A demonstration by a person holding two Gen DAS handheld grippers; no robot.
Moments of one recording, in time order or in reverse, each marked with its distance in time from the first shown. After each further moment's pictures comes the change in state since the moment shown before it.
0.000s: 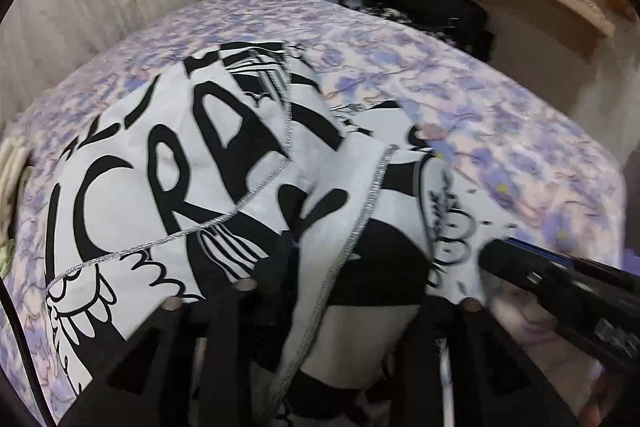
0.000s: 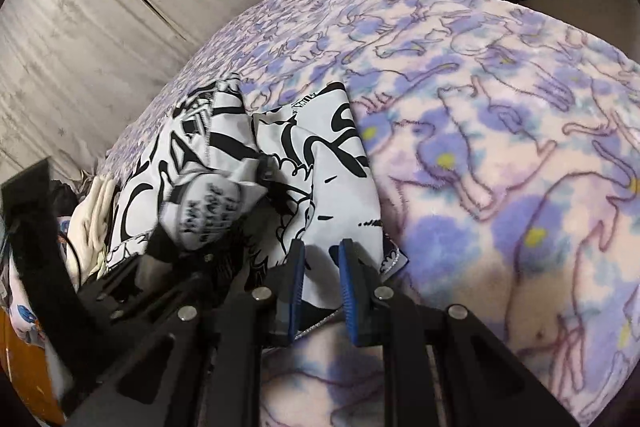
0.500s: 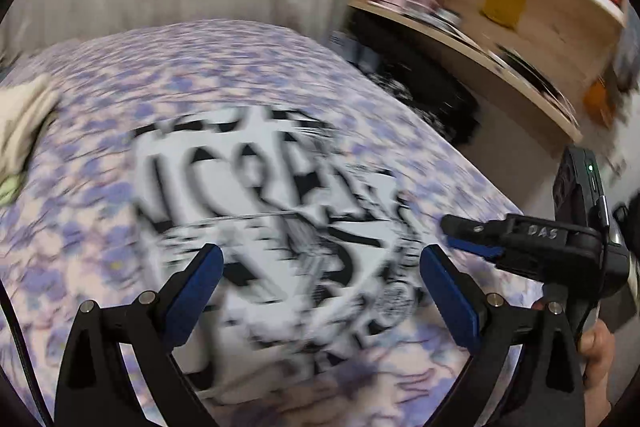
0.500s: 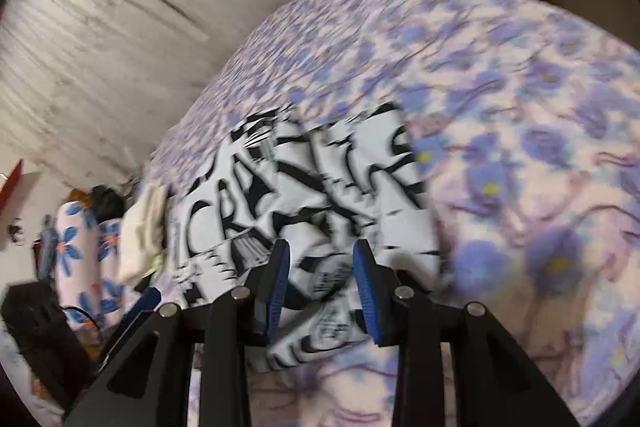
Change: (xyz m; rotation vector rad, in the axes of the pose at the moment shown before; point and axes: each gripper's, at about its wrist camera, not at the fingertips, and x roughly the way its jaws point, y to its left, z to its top) left arm -0.118 0.088 -0.036 -0.274 -0.178 -0.096; right arm -0.006 0.018 0.042 0.027 0.082 0.218
